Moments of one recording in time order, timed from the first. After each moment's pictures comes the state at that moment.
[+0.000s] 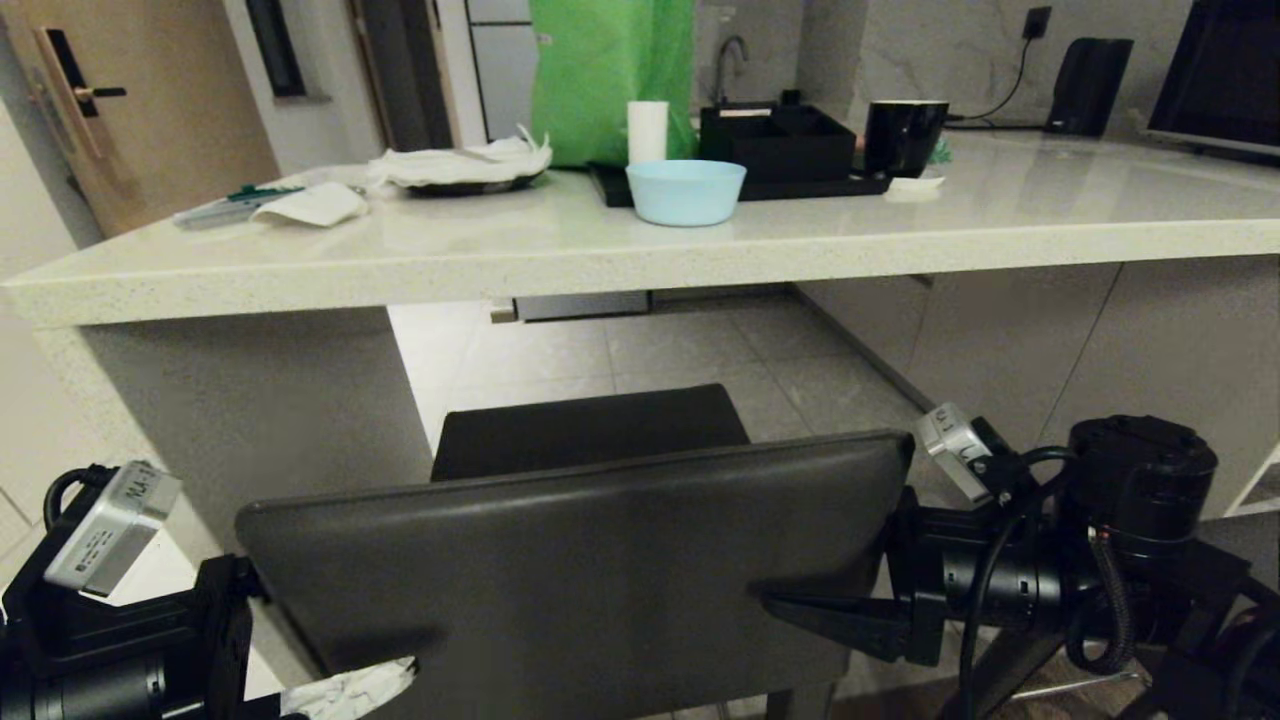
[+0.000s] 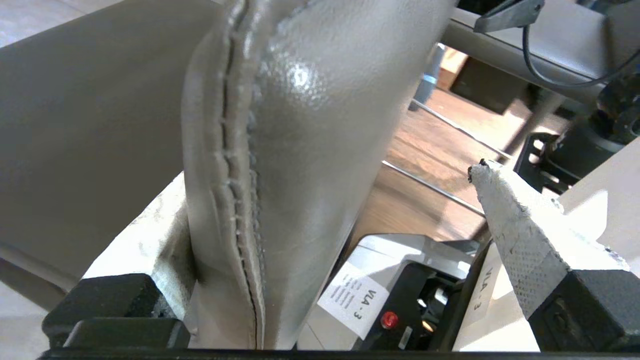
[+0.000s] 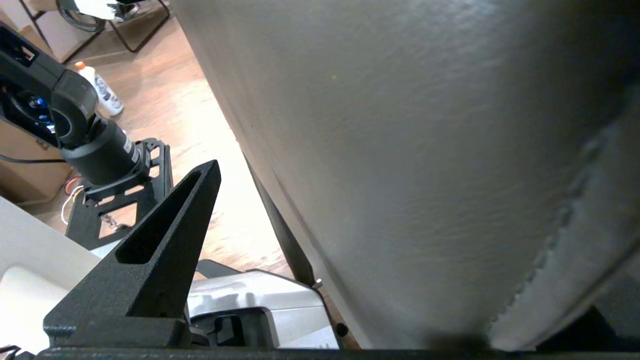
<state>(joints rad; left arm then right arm) -0.12 1.24 -0.20 -0.83 -0.93 0.01 0.46 1.74 -0.41 -1.17 0.82 0.01</state>
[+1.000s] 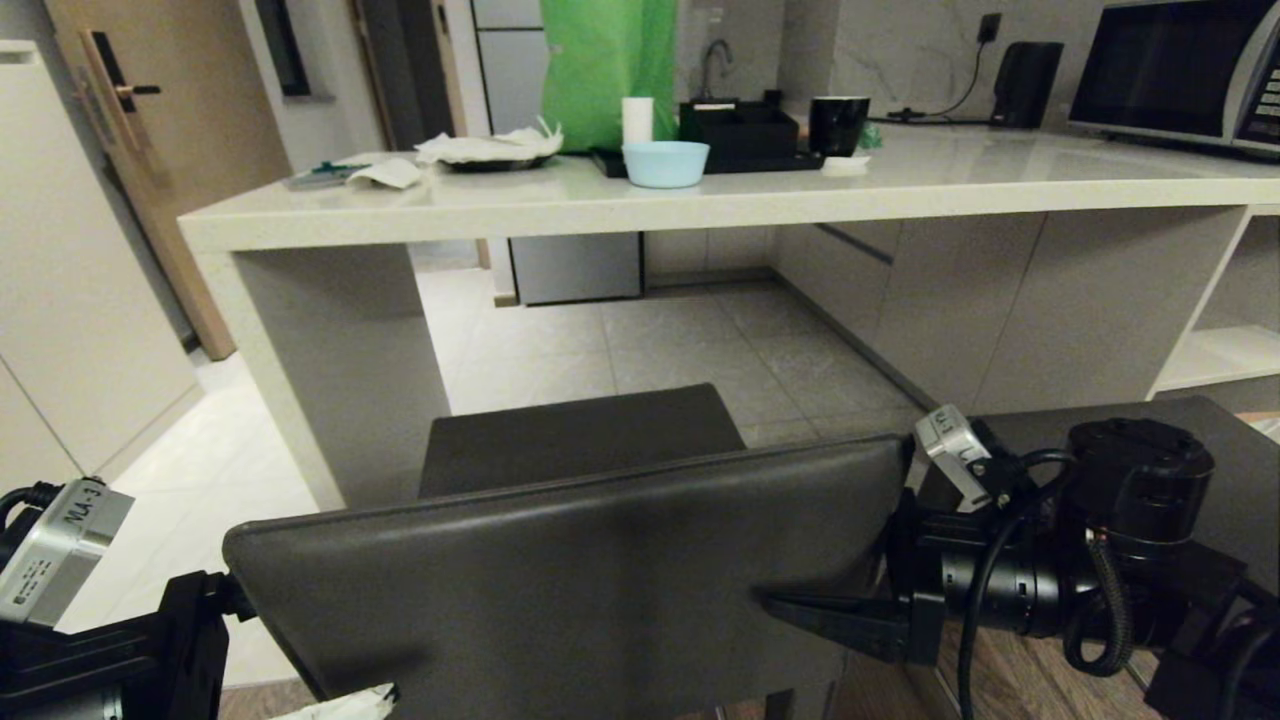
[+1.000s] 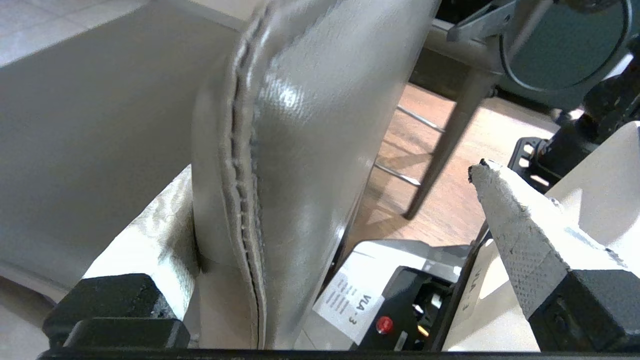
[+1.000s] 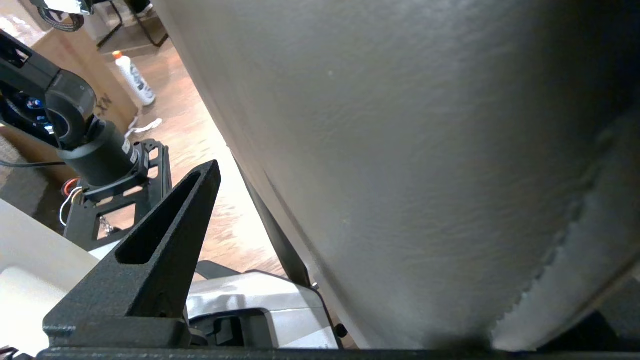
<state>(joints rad) -0.12 1.15 -0.17 -0.82 -0.93 -0.01 0.46 1.75 -0.40 -1.17 0.82 0.01</state>
